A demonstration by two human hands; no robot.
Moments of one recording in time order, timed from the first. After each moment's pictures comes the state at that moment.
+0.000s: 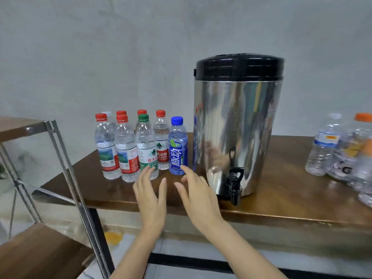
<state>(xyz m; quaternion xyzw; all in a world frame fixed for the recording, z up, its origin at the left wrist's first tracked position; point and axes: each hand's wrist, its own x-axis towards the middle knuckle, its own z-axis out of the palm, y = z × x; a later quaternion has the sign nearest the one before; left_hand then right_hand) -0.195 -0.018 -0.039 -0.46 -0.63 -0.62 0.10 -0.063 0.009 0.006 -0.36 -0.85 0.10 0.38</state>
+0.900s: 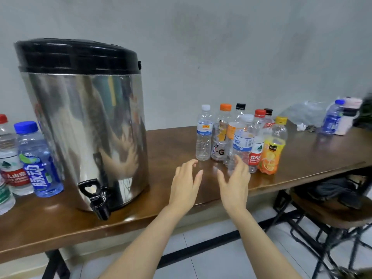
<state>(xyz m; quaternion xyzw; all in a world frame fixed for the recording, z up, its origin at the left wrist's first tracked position) 0.133 0.119 -0.023 -0.72 -0.51 -0.45 -0.14 0.272 0.106 -0.019 -0.67 -0.52 -0.01 0.52</state>
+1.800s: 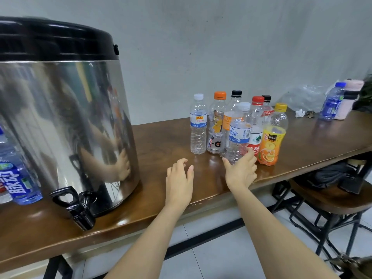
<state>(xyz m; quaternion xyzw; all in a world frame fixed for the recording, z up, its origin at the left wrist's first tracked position) 0.149 0.148 -0.042 -0.66 -0.60 -0.42 -0.15 0.312 0.174 -0.030 -0.79 -0.39 0.04 0.47</state>
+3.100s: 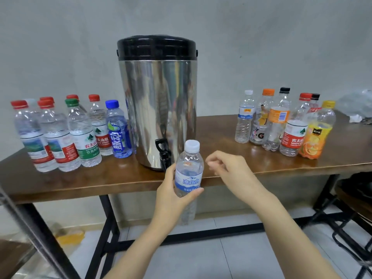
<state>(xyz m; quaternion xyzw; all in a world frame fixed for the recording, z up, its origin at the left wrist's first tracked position) 0.005 -0.054 -0.032 -0.60 -0.50 -0.58 -0.25 0.183 -0.009 0.034 -0.47 -0.79 0.18 0.37</state>
